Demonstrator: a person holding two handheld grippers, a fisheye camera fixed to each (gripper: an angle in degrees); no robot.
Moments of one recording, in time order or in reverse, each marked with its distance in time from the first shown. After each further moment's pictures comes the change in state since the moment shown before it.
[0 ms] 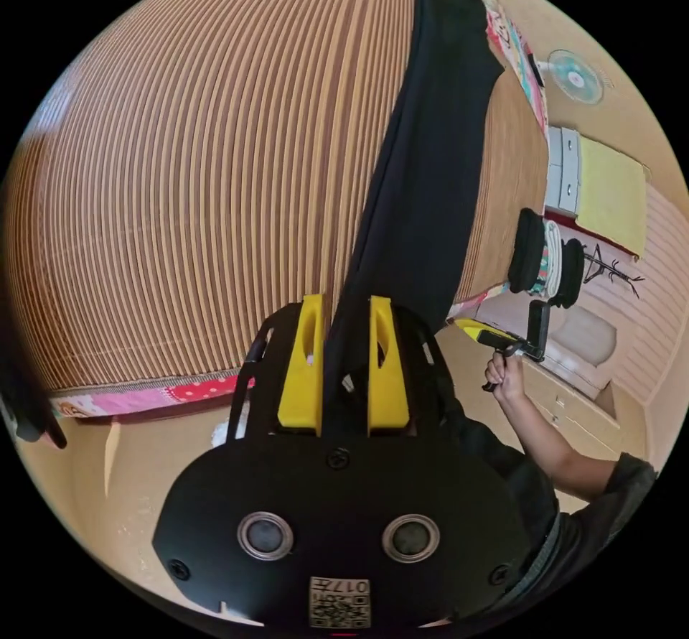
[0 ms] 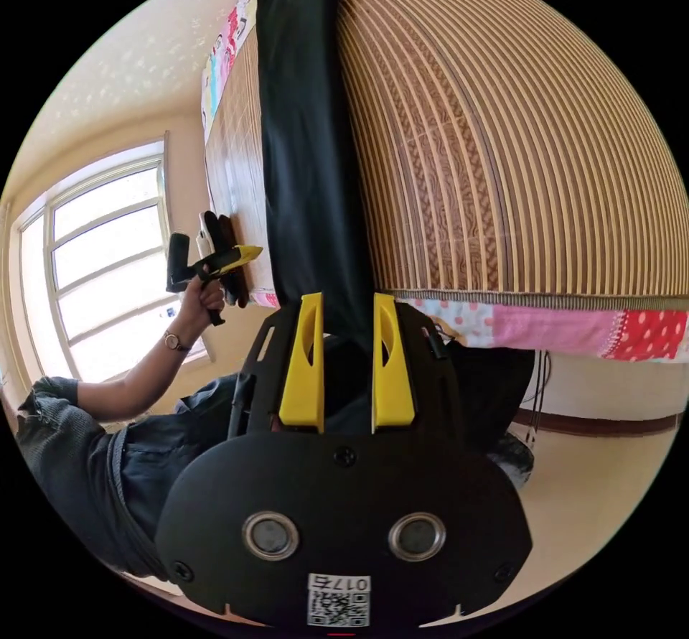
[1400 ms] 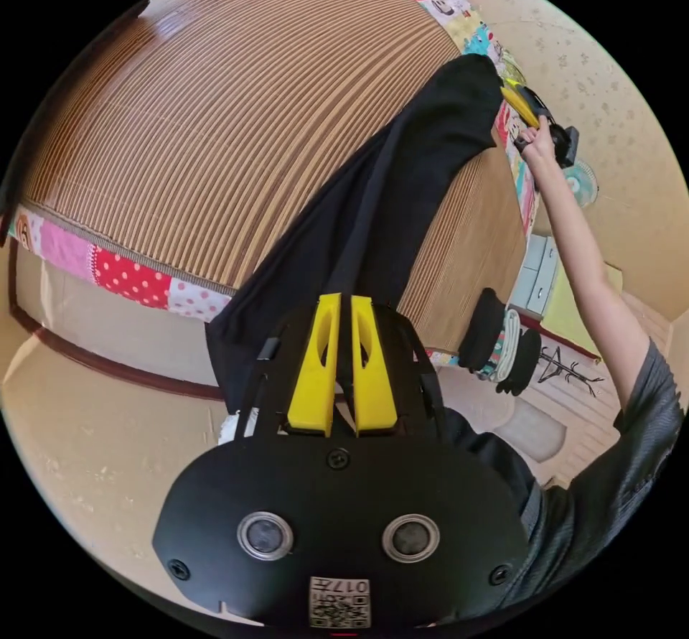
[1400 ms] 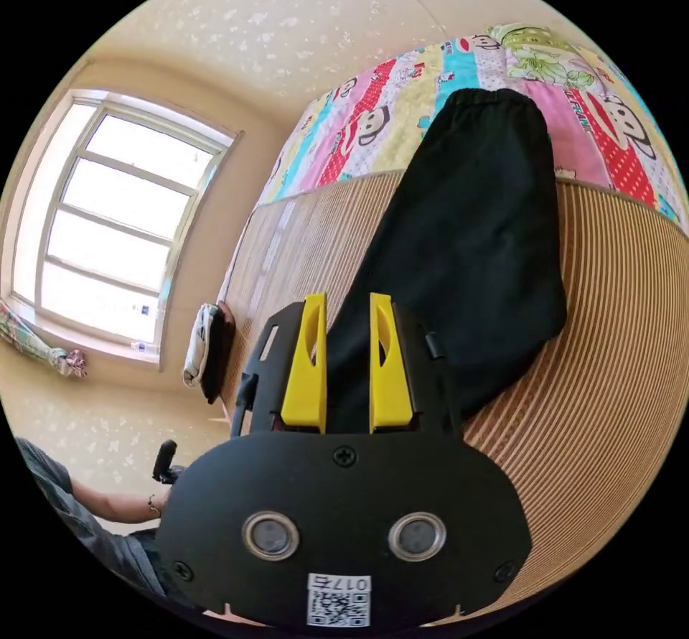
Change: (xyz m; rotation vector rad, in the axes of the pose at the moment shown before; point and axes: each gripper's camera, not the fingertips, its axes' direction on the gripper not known) left arm -0.014 0.070 0.033 0.181 0.098 -0.326; right arm -0.212 -0.361 -0.069 0.118 0.170 -0.536
